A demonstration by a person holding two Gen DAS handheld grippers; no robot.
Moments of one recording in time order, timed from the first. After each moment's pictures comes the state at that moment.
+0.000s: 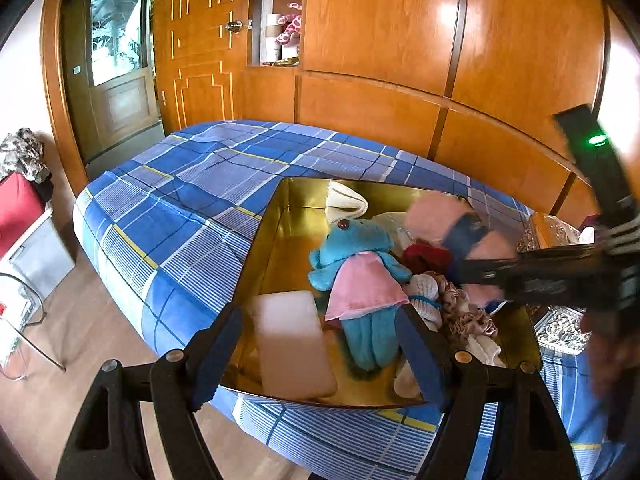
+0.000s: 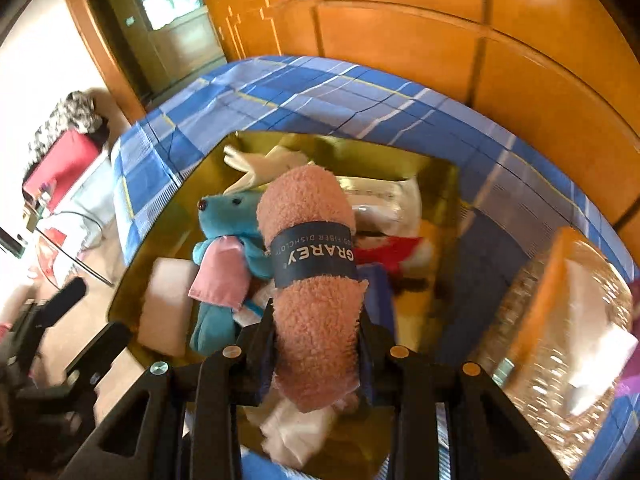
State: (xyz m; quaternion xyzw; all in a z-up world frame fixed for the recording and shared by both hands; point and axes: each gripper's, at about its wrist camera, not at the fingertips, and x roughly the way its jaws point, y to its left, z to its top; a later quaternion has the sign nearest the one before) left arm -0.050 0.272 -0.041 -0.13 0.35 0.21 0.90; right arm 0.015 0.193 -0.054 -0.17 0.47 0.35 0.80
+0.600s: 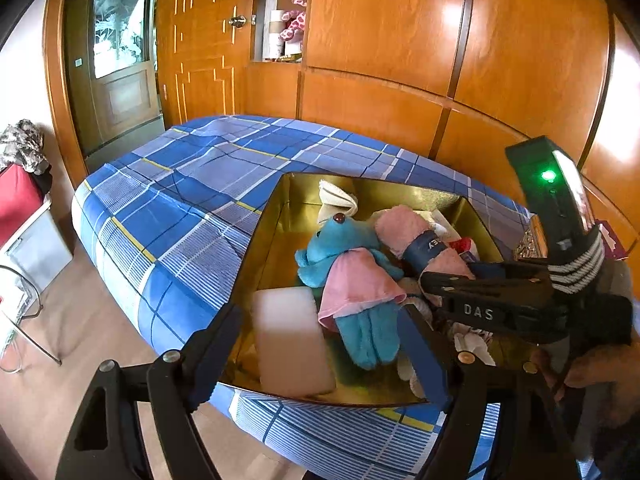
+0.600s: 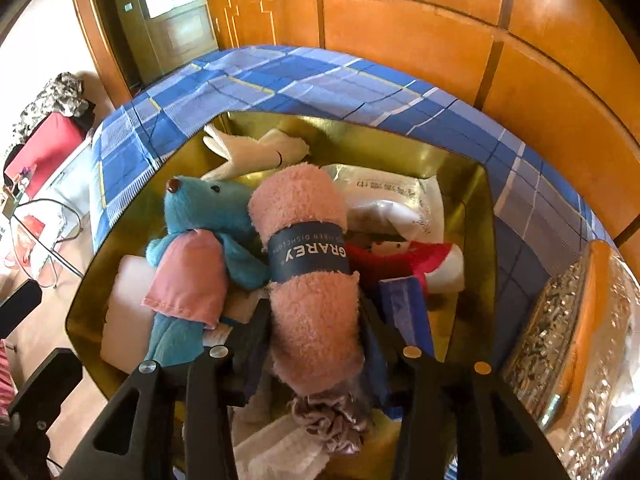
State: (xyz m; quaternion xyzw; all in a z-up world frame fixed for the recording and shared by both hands) left arm -0.051 0.272 -0.042 -0.13 0.35 0.21 0.90; right arm 0.012 0.204 -0.075 -0.18 0.45 0.33 0.81
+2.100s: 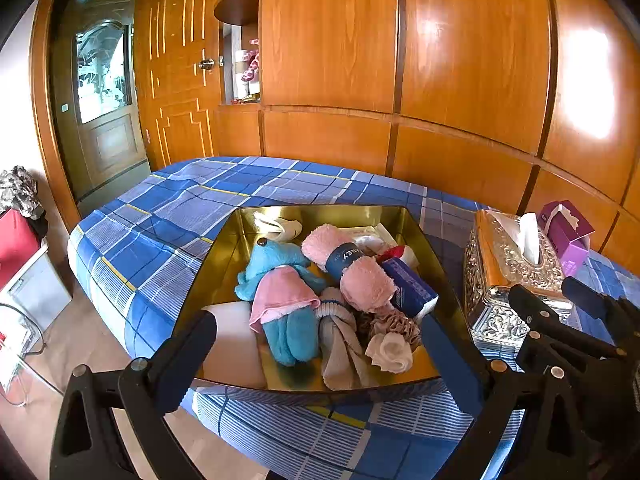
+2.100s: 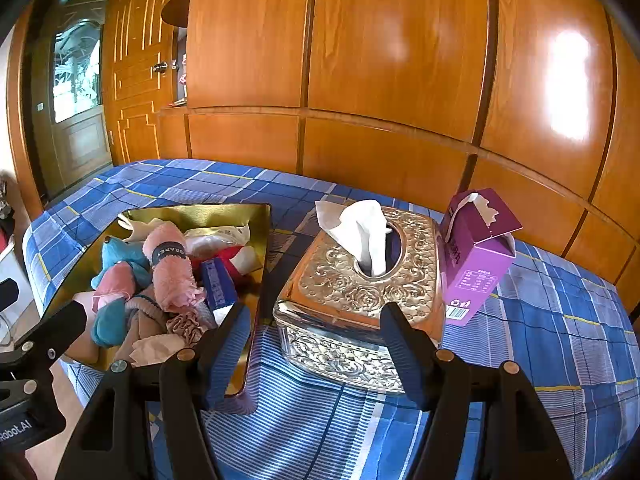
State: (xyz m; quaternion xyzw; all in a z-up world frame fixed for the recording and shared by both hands) left arm -0.053 0.193 -0.019 -0.08 0.31 0.20 0.93; right arm -0.071 0.061 -0.030 -0.09 0.29 0.14 0.94
